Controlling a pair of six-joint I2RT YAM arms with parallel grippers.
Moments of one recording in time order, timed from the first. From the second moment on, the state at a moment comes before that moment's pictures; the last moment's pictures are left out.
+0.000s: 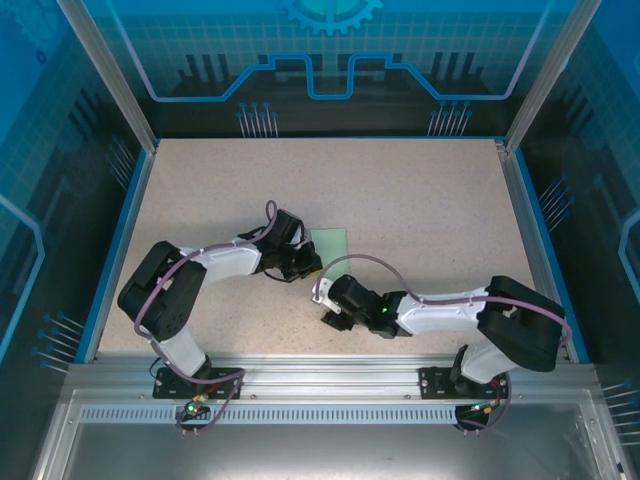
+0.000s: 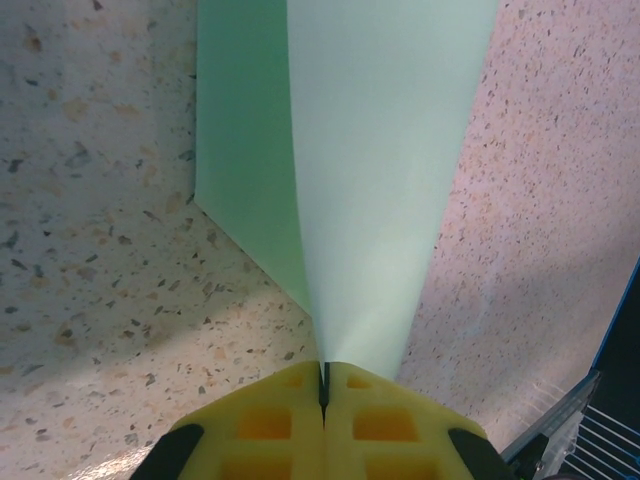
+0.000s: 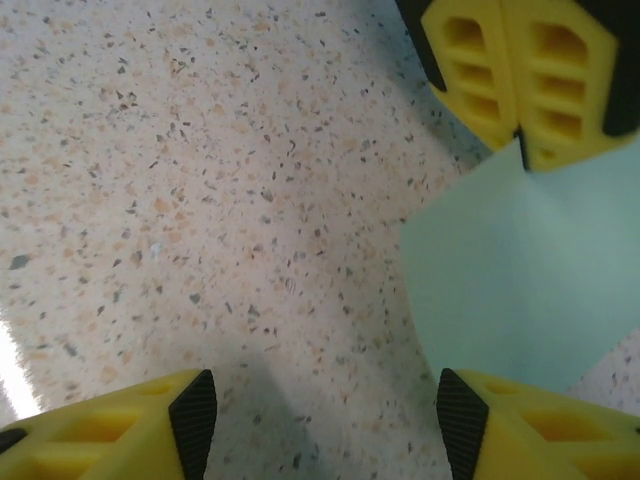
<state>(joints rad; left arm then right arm) -0.53 1.70 0.88 -0.18 0.44 -0.96 1.09 1.50 0.62 0.00 0.25 -0.13</state>
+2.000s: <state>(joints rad) -0.46 2.06 1.38 -0.37 0.62 -0.74 1.05 1.61 0.72 0.03 0.28 -0.19</state>
